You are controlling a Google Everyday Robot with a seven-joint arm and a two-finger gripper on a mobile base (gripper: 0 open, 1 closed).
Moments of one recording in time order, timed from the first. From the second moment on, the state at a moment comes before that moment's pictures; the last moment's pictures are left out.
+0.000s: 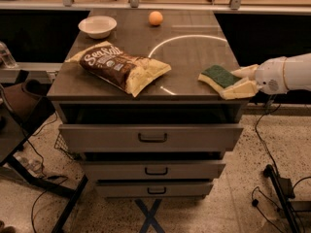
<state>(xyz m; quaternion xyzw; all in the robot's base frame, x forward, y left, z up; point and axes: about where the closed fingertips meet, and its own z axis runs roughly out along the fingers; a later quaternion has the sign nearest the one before) 0.626 -0.248 0.829 -0.43 0.77 0.18 0.43</state>
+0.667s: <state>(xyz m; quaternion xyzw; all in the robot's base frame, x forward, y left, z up) 0.626 -0.248 0.830 -0.43 0.77 0.18 0.43</state>
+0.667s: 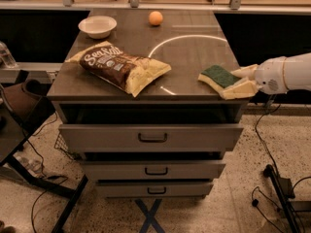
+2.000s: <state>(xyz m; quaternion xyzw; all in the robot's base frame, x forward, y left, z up) 0.626 -0.248 0.830 -0.43 0.77 0.18 0.43</state>
